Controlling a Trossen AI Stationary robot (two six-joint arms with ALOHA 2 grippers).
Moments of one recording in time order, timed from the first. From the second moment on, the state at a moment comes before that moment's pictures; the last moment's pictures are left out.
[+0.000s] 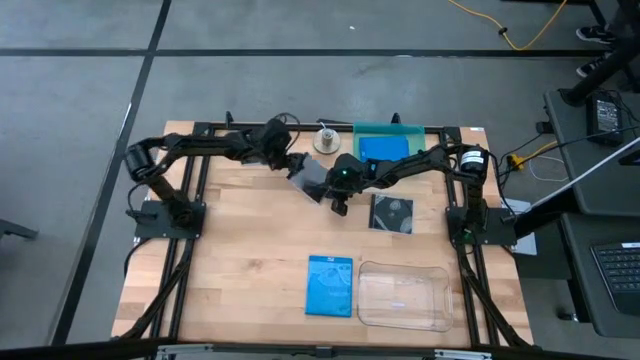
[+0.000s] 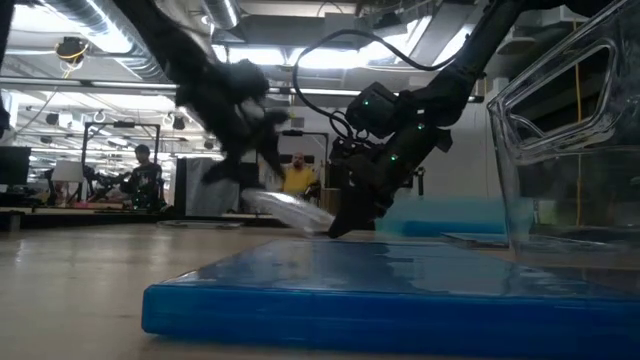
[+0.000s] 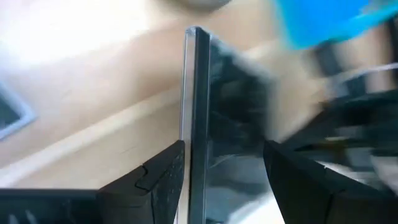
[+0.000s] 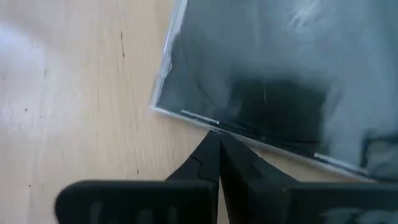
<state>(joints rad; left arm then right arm) 0.54 1.60 0.89 -0.14 0.29 -0.75 -0.32 2.02 0.99 0.09 -0.21 0.01</state>
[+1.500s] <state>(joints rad) 0.40 1.62 0.88 -0.03 0.38 -0.94 -0.30 2.02 0.99 0.11 -0.21 -0.01</state>
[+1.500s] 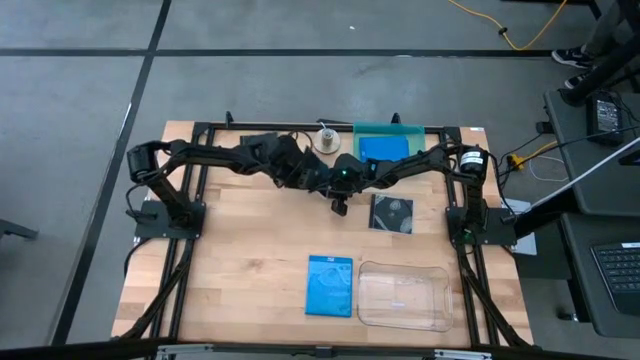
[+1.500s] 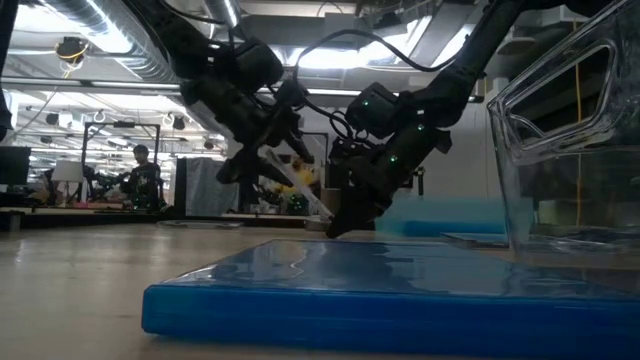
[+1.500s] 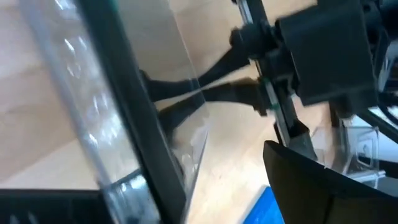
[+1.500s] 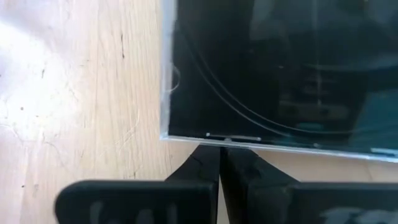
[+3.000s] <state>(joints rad) 0.41 1.54 0.88 -0.19 0.16 -0.85 -0.28 1.97 0.99 0.05 -0.27 -0.03</state>
